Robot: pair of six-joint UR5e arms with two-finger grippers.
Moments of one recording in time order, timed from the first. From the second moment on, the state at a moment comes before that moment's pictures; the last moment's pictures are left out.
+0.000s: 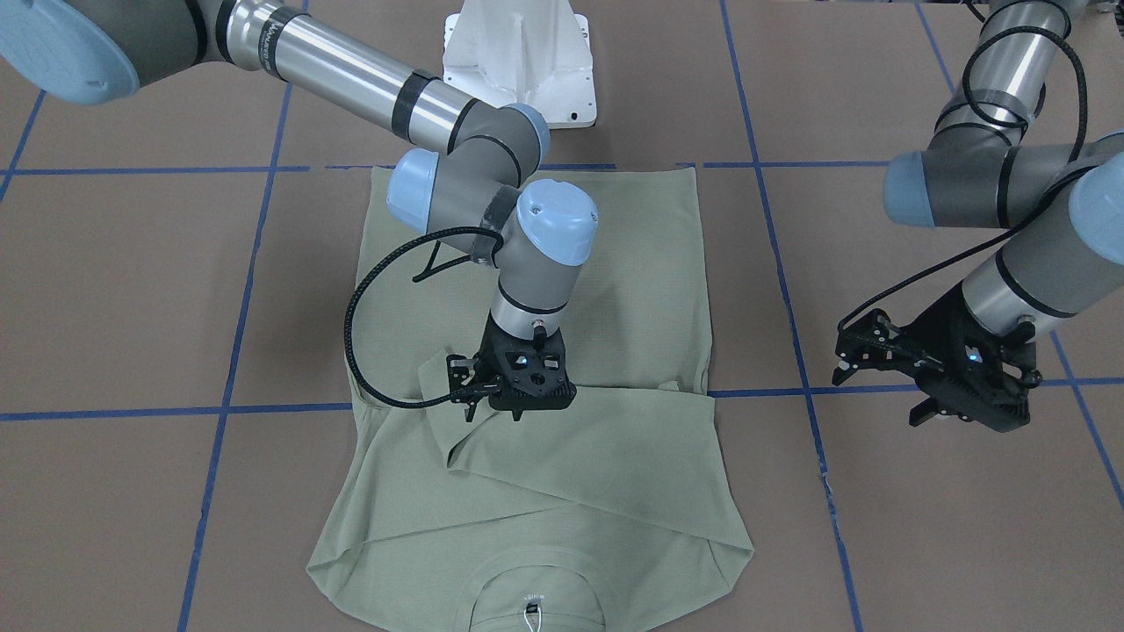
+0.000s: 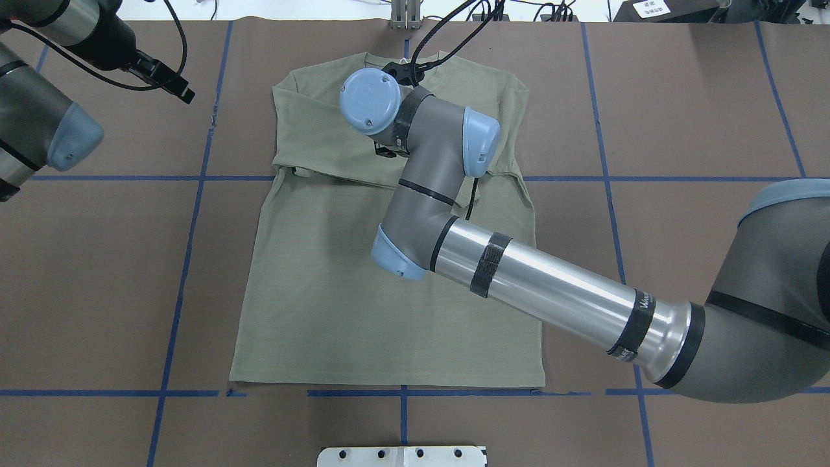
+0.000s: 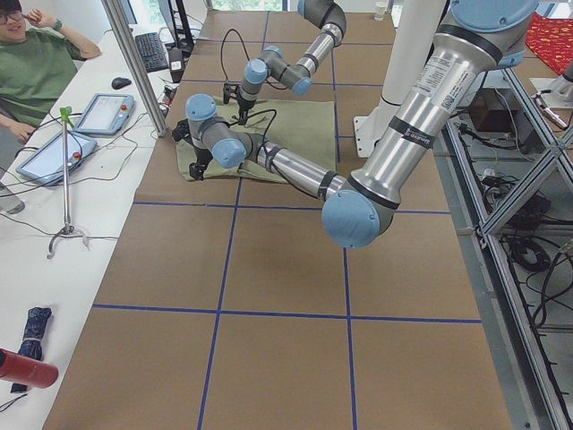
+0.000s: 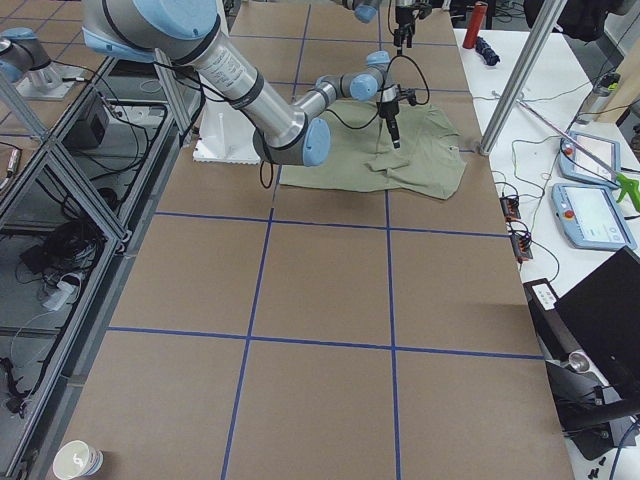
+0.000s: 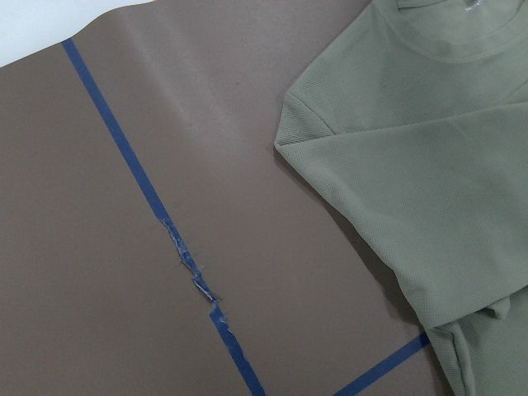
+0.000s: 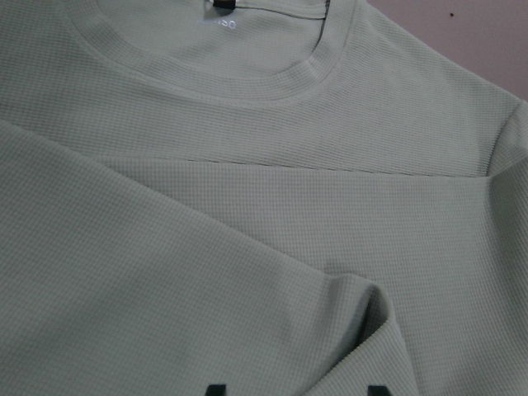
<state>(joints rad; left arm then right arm) -1.10 -2.09 -1.45 -1.96 -2.29 -0.33 0.58 -0.48 1.02 -1.50 1.54 1.01</state>
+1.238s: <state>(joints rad) -1.10 -2.08 -1.45 -1.96 -2.29 -0.32 0.56 -0.49 0.98 -1.48 1.49 1.00</state>
